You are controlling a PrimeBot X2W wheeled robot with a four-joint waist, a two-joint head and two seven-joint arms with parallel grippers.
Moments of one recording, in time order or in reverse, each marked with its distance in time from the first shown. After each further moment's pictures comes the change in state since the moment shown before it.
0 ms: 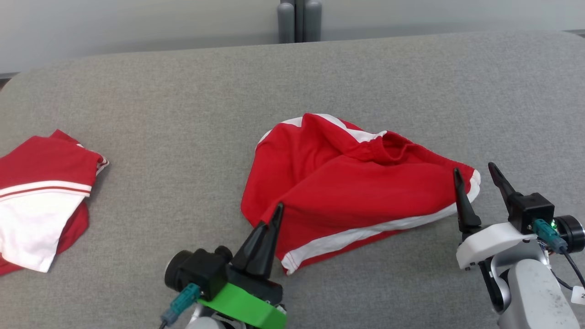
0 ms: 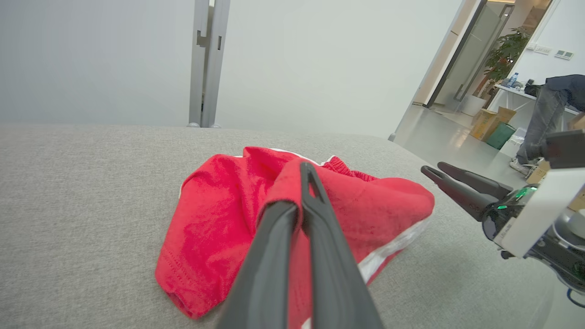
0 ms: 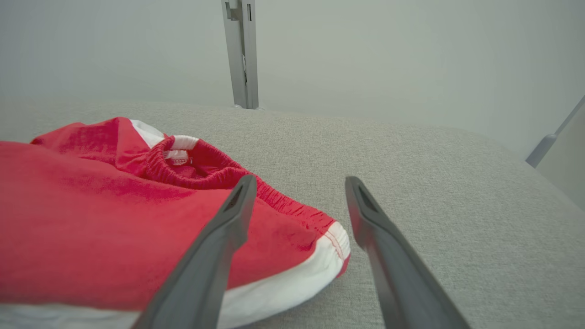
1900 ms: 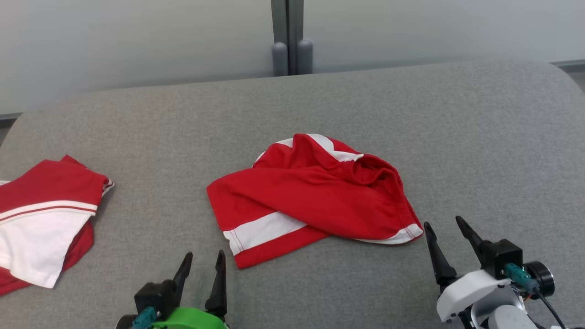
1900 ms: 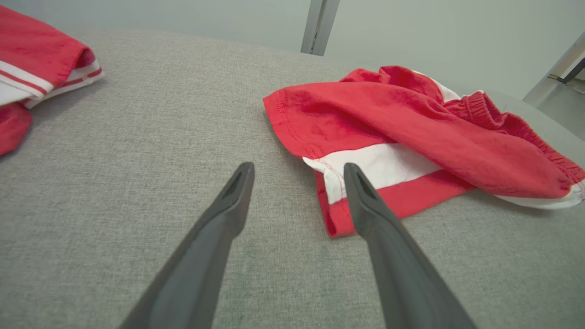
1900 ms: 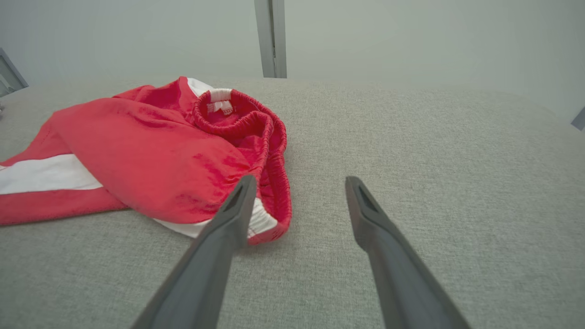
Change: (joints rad) left arm 0.096 -0.020 0.278 0.309 0.038 0.041 0.000; right arm 0.151 0.000 0.130 0.020 0.080 0.000 0.000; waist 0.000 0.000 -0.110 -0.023
